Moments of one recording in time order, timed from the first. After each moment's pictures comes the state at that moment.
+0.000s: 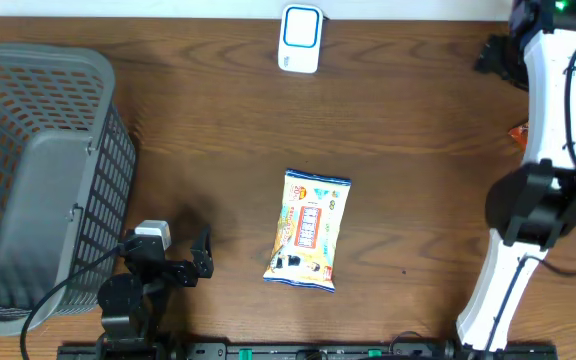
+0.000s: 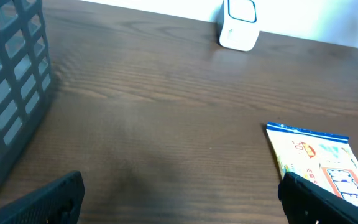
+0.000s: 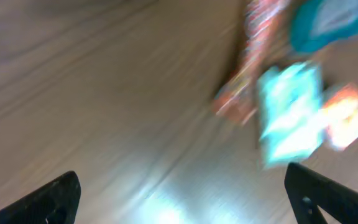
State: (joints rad) left arm 0.03 0.01 0.14 -0.48 0.24 -0.15; right arm -0.09 2.25 2.43 -1.44 0.24 0.46
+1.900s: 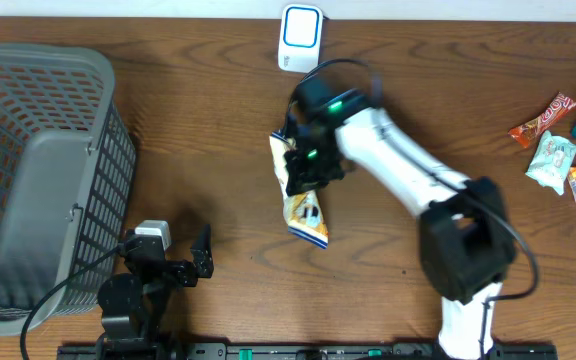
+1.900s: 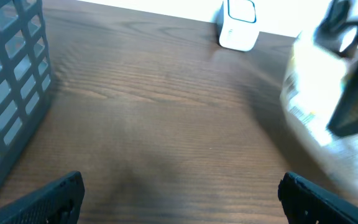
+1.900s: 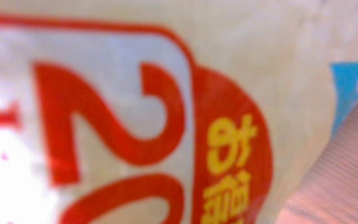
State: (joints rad) left arm 0.03 0.01 0.14 -0.48 0.24 -0.15; right arm 0.53 2.04 1.66 -1.13 -0.59 0.14
